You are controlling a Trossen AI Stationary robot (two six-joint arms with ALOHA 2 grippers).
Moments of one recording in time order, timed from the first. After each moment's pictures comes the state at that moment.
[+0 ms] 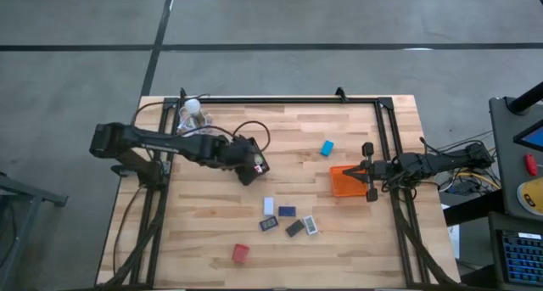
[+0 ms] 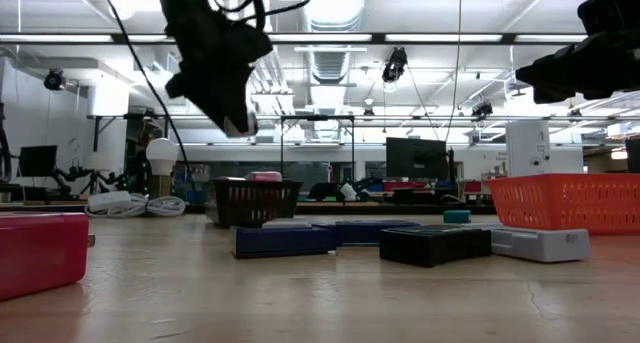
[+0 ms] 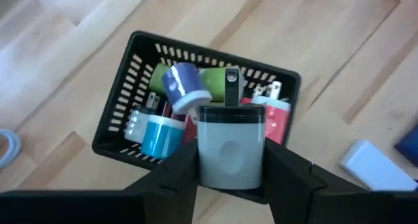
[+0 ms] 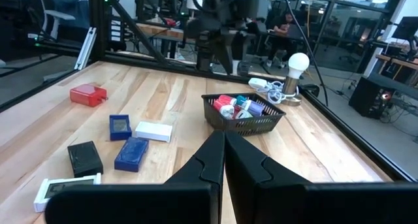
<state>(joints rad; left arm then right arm) -0.01 1.53 1.12 -0.80 -0.32 -0.69 0.23 0.08 0.03 -0.03 0.23 -0.11</state>
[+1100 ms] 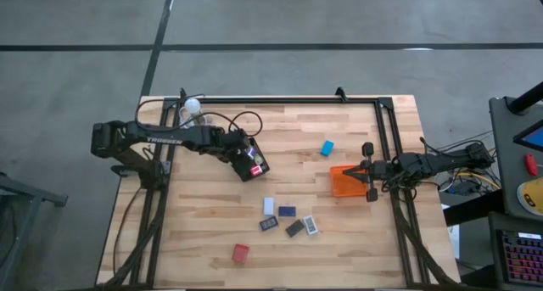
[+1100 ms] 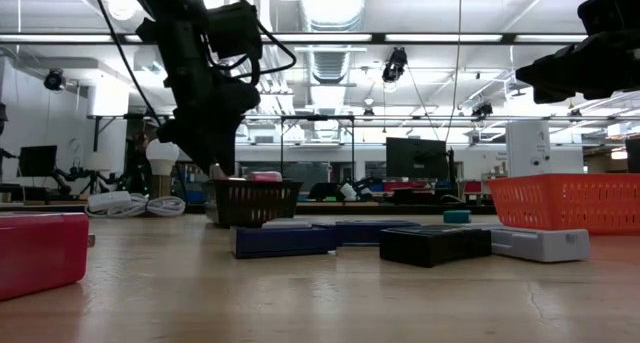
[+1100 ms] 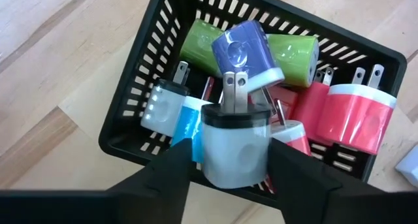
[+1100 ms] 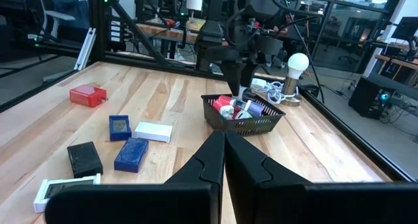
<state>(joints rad) 0.20 1.52 0.93 -0.64 -0.10 -0.61 0.23 0.08 0.03 -0.03 0.23 -0.11</state>
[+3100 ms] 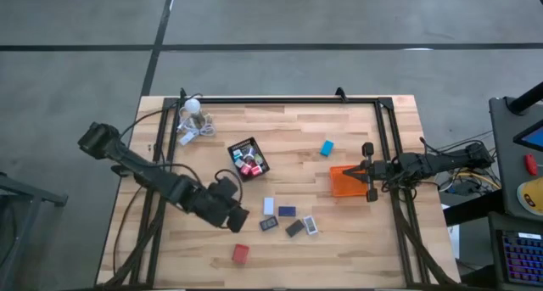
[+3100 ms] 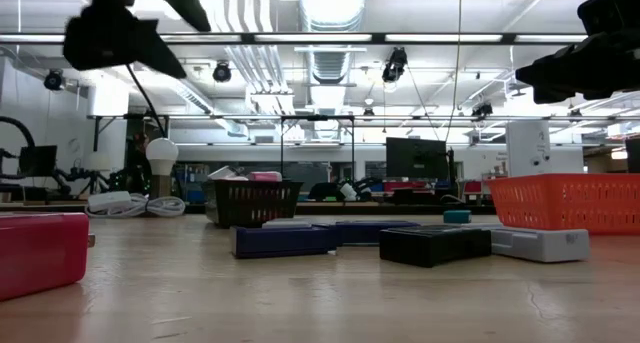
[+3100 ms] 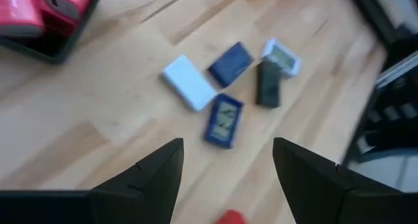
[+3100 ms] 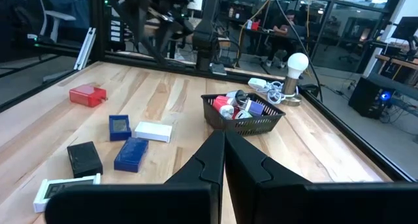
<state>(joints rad) -0.51 1.42 0.99 -0.52 -0.37 -1.27 0.23 0.08 0.03 -0.02 0.23 -0.11</state>
